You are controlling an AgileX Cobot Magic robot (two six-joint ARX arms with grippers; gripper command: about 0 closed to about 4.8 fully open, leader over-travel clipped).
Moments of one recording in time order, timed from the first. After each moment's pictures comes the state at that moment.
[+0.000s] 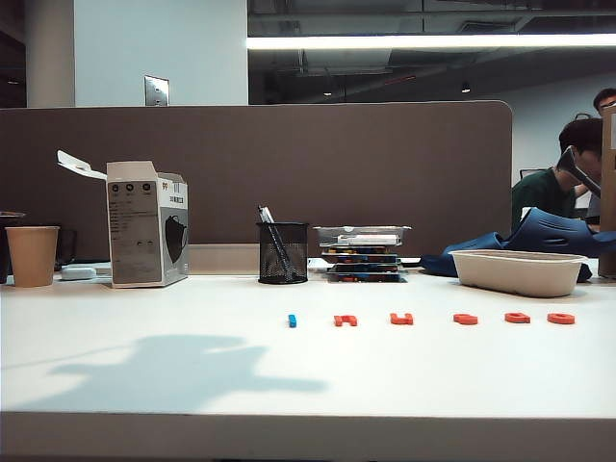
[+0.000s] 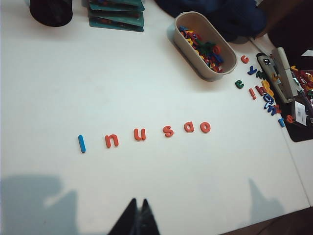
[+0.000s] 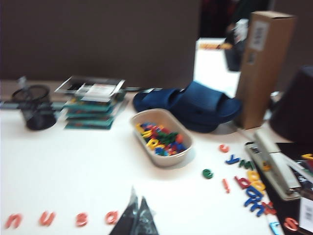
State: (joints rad) left arm -0.99 1.34 1.56 -0.87 -0.37 -0.71; right arm 0.09 0.38 0.72 -0.47 0.06 0.02
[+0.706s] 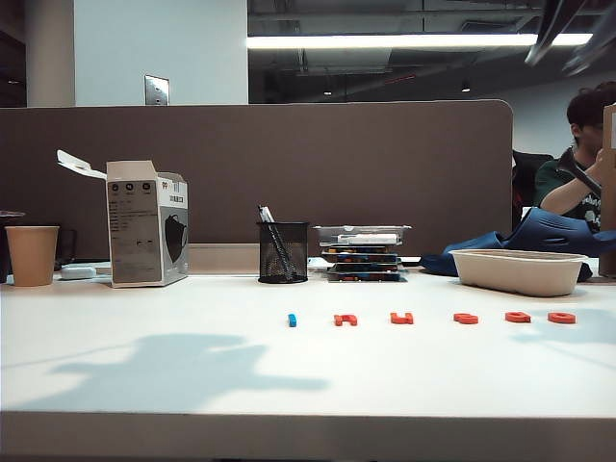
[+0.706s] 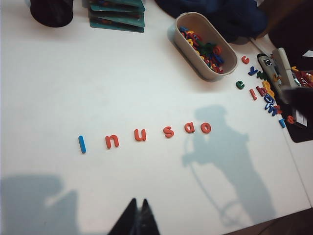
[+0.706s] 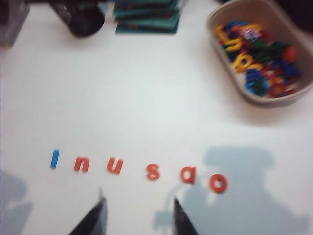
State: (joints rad) left arm -0.99 1.34 1.56 -0.87 -0.38 -0.71; right arm 0.15 1.27 1.28 -0.73 -0.19 0.13
